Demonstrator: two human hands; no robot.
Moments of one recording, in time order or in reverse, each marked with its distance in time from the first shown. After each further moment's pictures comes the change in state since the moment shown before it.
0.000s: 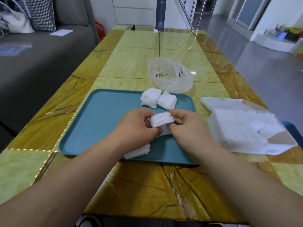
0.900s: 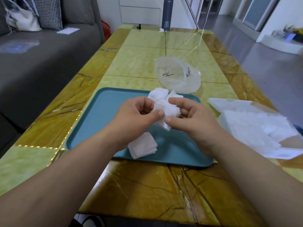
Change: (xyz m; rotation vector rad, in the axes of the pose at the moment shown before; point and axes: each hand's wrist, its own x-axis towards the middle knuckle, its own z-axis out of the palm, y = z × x) left_hand -0.006 0.000 -0.023 -0.545 0.054 -0.029; right_hand 0.012 -0.005 -0.006 0.318 -0.184 -0.078
